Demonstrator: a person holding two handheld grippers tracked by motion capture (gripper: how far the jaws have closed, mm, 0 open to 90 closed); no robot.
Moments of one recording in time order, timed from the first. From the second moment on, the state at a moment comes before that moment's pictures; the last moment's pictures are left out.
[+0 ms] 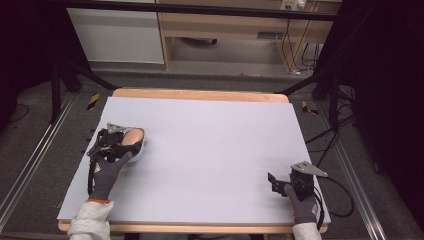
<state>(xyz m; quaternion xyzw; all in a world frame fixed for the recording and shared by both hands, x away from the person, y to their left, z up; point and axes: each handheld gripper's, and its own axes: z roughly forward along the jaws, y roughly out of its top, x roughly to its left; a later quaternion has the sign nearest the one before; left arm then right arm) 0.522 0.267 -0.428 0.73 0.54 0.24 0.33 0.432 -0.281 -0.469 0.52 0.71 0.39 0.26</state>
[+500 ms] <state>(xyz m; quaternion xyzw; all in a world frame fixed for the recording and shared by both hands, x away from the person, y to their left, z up) 0.524 0.268 -0.431 0.73 0.55 0.24 0.33 0.432 -0.280 -0.470 0.52 0.71 0.39 0.27</state>
